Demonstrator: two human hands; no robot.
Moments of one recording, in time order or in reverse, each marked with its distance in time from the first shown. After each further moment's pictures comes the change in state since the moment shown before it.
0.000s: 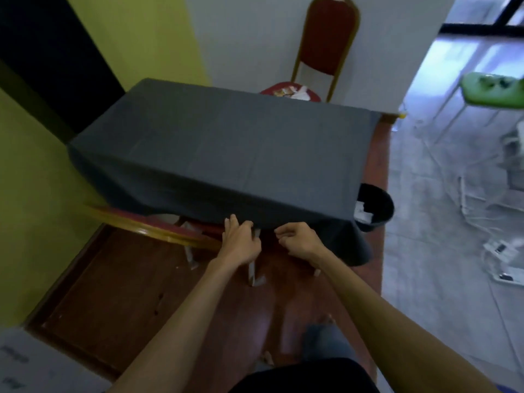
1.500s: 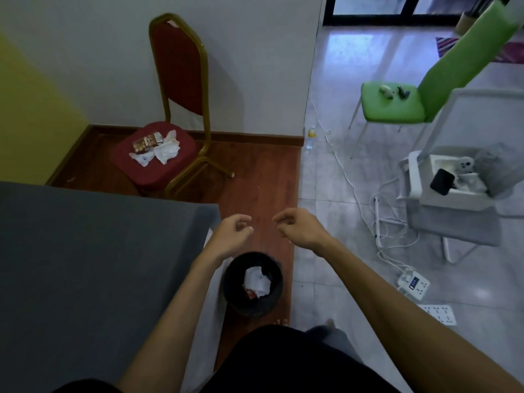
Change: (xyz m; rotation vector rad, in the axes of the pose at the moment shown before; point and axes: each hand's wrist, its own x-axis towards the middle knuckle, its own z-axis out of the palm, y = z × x) left_hand 0.363 0.611 0.170 -0.343 -0.243 0.155; right_hand 0.292 0.149 -0.663 -0.020 0.126 0.001
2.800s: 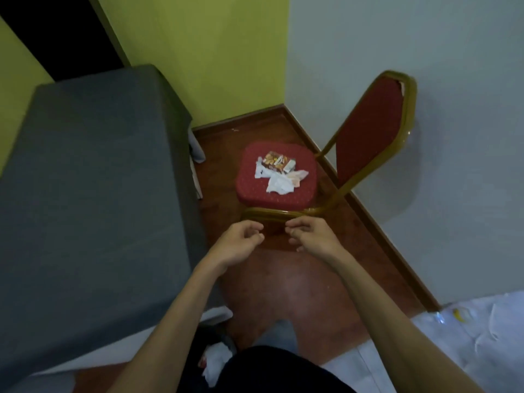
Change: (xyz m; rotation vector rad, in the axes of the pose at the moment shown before) left_hand 0.260 0.060 -0.147 -0.512 0.749 -0.408; right_hand 0.449 -0.207 -0.013 -0.170 -0.688 -0.306
